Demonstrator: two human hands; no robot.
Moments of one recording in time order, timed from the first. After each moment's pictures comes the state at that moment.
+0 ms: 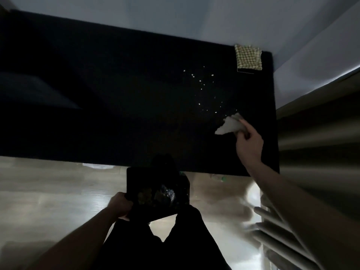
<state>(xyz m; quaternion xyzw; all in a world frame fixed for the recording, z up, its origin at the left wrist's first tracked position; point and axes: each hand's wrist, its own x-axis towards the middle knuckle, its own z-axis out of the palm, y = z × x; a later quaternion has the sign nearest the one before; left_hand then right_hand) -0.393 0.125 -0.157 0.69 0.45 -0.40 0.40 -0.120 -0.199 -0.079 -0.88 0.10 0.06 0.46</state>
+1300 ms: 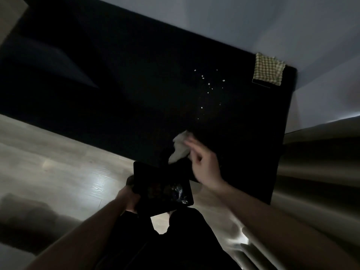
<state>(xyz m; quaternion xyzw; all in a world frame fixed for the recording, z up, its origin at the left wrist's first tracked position) -0.374 0.027 -0.193 0.61 0.53 -0.37 0.45 -0.147 -0.169 -0.120 -0.82 -0.22 0.26 0.46</state>
